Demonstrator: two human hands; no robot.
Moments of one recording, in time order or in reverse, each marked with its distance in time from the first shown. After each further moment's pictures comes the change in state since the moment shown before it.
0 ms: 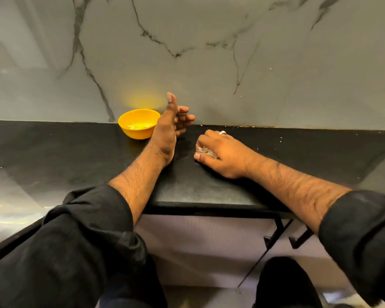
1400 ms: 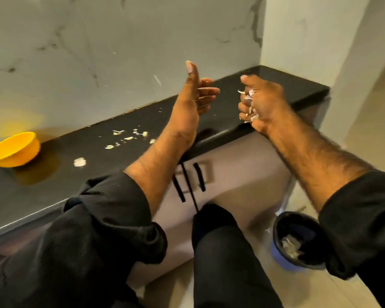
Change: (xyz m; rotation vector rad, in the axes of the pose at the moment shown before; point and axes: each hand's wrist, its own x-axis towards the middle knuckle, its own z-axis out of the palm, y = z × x) left_hand -0.148 -0.010 0.284 0.029 -0.592 0.046; right_hand -0.287 0.108 -0.093 1.451 1.079 0.762
